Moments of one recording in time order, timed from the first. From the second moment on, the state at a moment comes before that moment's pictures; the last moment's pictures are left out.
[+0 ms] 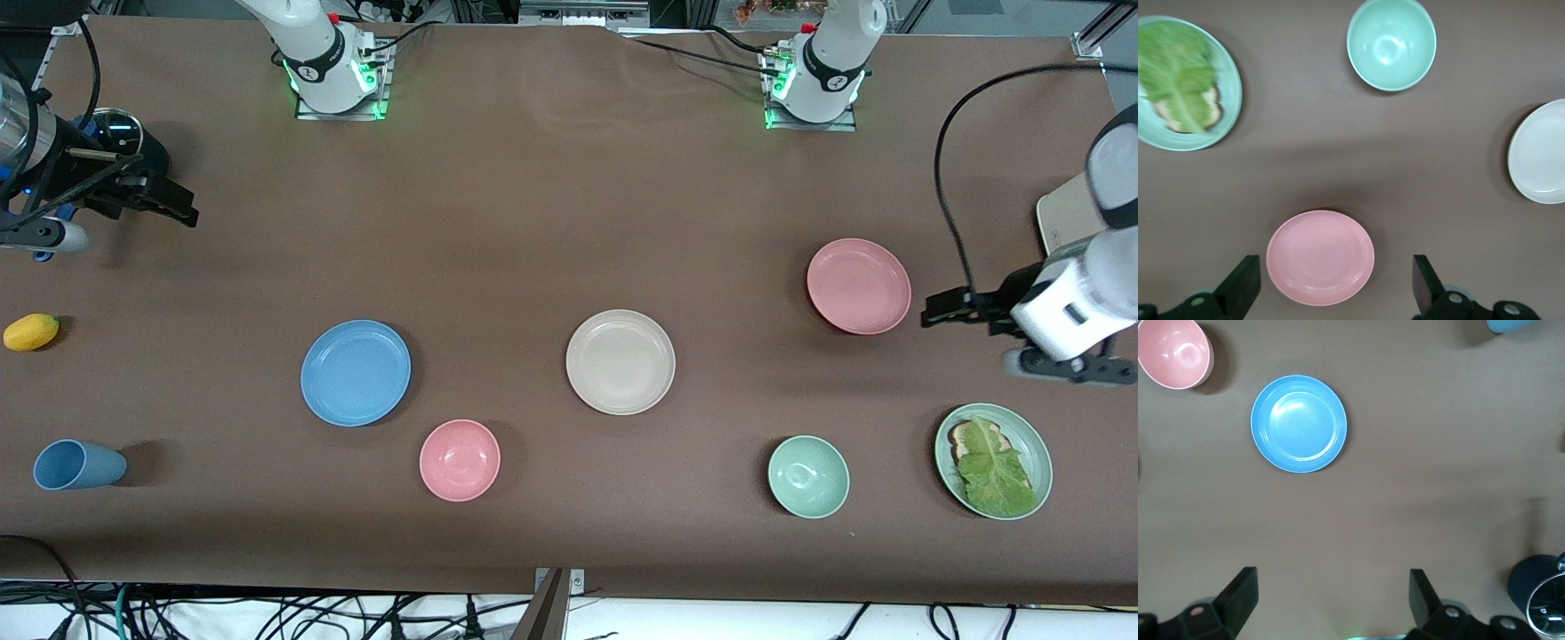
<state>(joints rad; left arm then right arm) 0.09 0.39 -0.10 -1.42 -0.04 1.66 0.08 0.13 0.08 -0.06 -1.50 0.01 1.49 0.17</state>
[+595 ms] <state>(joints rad) 0.08 0.52 -0.09 -1.44 -0.04 1.80 0.09 0.12 0.08 -0.06 -1.50 0.01 1.50 0.17</state>
